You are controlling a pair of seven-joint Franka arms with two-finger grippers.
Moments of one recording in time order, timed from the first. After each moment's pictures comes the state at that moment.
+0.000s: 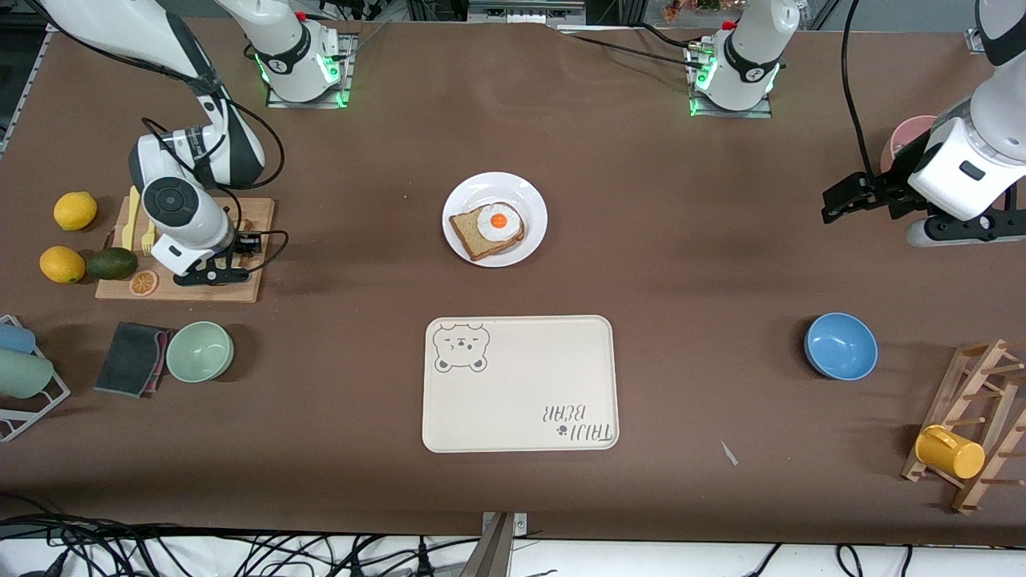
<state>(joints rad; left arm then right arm) 0.01 0.06 -0.10 -1.57 -0.02 1.56 -0.19 0.03 0.30 -0.05 -2.32 -0.44 2.43 0.19</state>
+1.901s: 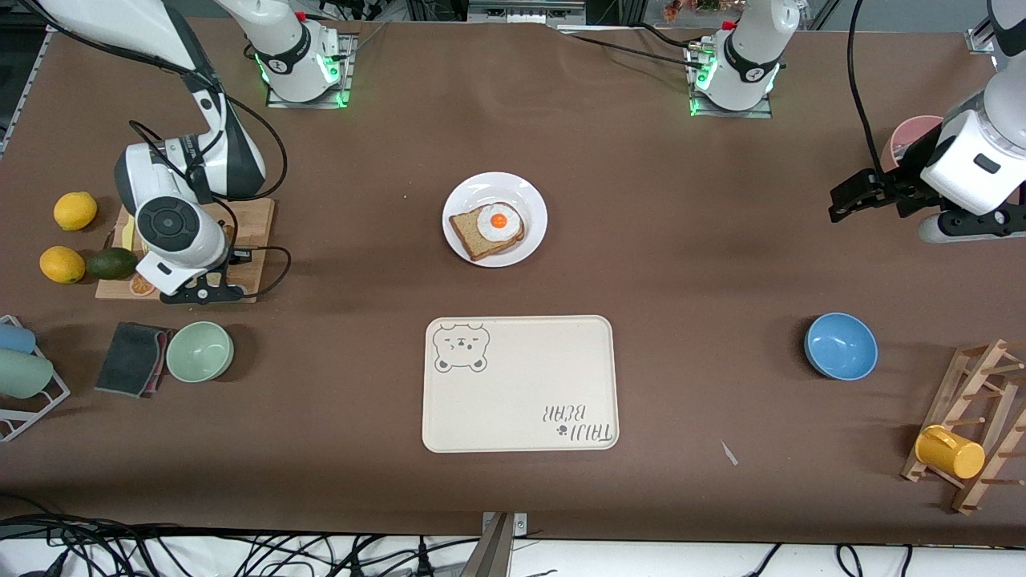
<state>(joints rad) 0.01 0.06 -0.10 -1.56 -0.02 1.56 -0.19 0.05 0.30 0.05 -2.03 -0.44 2.06 0.23</state>
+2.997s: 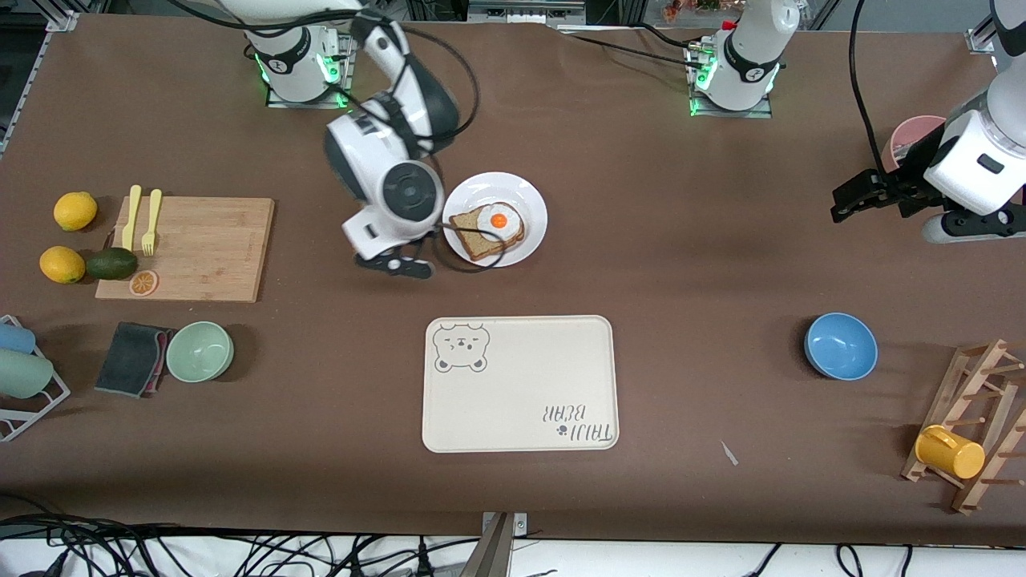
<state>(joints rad) 0.02 0.06 -0.09 -1.56 -0.02 1.56 -0.19 0.61 0.51 0.07 -1.58 -0.06 1.72 0.90</state>
